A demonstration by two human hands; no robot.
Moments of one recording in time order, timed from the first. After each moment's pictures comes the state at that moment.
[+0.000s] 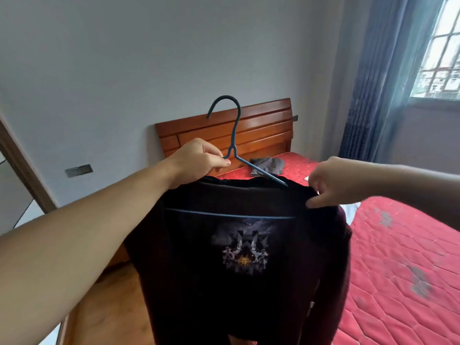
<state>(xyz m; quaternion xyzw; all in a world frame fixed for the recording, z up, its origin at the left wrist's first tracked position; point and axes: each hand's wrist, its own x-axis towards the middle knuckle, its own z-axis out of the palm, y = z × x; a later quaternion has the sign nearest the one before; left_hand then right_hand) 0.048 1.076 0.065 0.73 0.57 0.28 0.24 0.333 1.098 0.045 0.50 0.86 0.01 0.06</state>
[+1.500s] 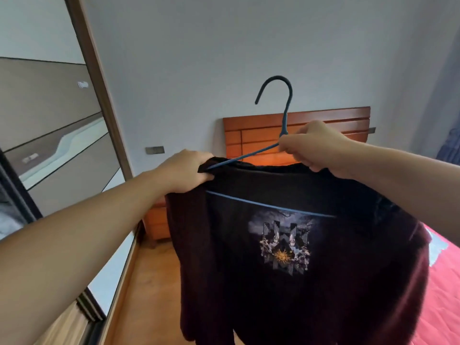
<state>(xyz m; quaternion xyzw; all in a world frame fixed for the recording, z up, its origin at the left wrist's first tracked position) -0.114 1.024 0.038 0.69 0.72 0.13 -0.01 0.147 1.078 0.093 0.43 0.78 -0.36 -0.27</state>
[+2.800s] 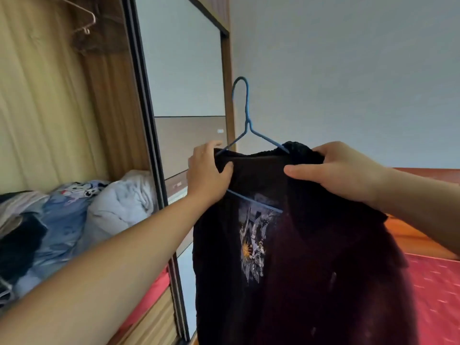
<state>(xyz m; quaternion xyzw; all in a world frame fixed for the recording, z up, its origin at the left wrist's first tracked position) -0.254 0.971 0.097 0.35 0.79 0.42 -0.28 -0.019 1.075 0.157 0.18 0.88 -0.36 -0.25</state>
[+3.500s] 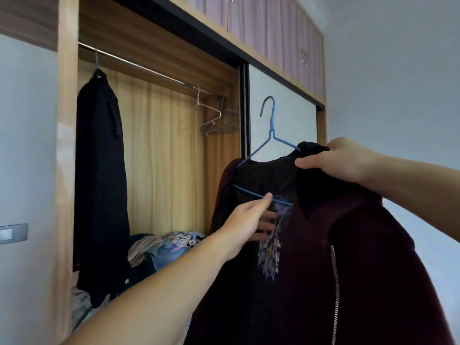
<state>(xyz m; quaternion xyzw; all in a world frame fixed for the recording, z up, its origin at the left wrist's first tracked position) -0.243 0.847 0.188 0.26 0.70 0.67 0.01 -0.134 1.003 0.294 0.03 0.88 -0.38 -0.29</state>
